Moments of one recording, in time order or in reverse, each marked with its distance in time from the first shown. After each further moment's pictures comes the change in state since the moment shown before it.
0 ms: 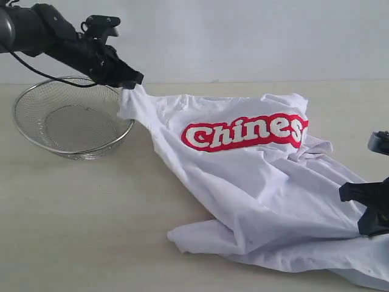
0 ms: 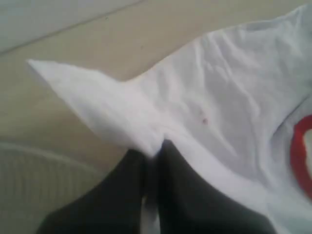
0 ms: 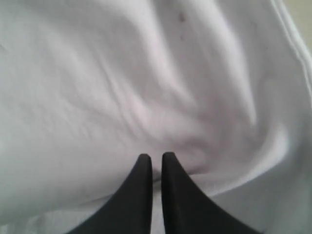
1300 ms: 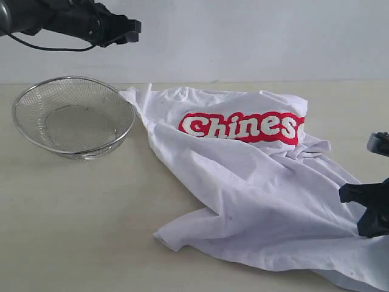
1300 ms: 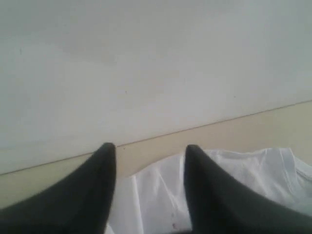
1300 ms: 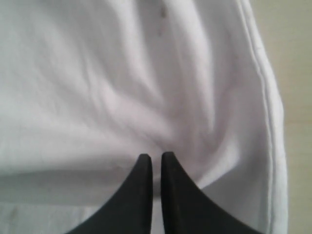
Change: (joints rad) left arm 0.029 0.055 -0.221 -0.185 -0.107 -0.079; right arm 0.000 0.000 0.000 0.002 0.013 -0.007
